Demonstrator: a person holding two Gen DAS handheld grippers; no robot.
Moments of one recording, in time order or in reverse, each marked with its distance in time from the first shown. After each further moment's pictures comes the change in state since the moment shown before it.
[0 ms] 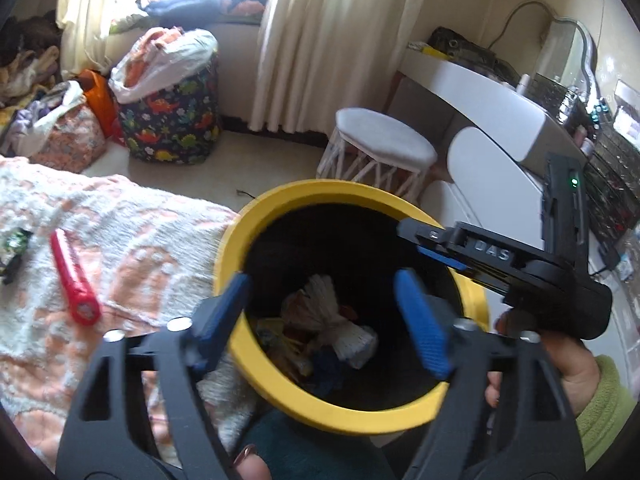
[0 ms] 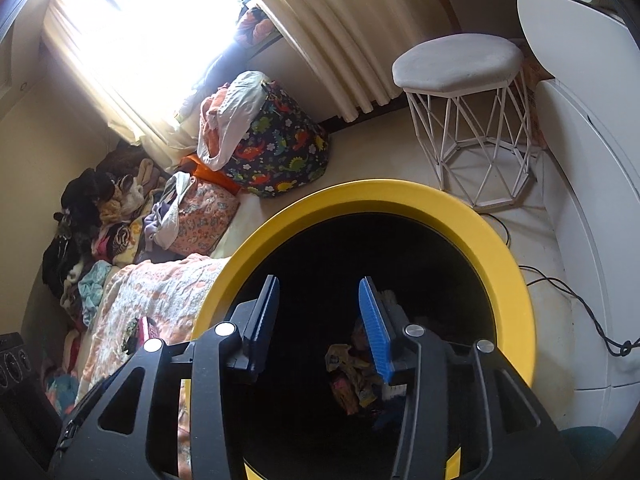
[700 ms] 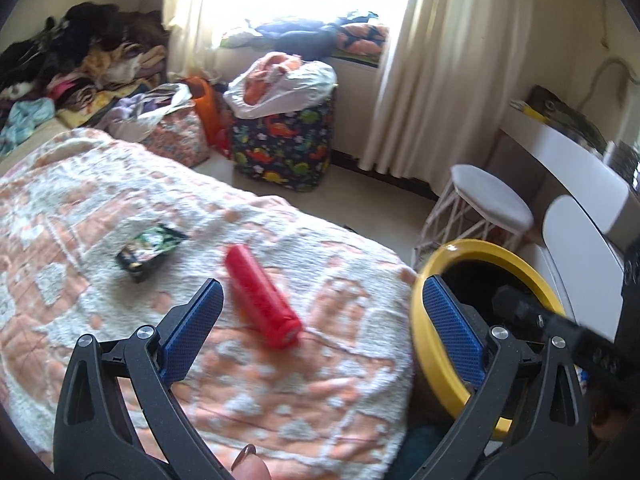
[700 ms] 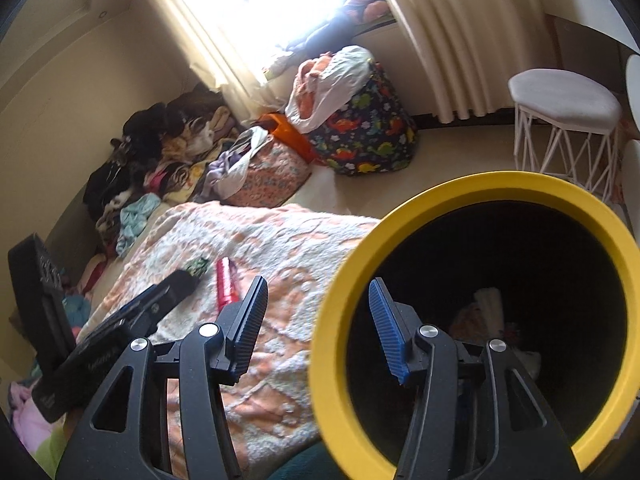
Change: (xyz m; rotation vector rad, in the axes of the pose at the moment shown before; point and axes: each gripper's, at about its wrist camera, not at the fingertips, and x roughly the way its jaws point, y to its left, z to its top) left arm -0.055 0.112 0.002 -0.189 -0.131 0.294; right arm 0.018 0.117 -0.041 -0.275 0.065 0.187
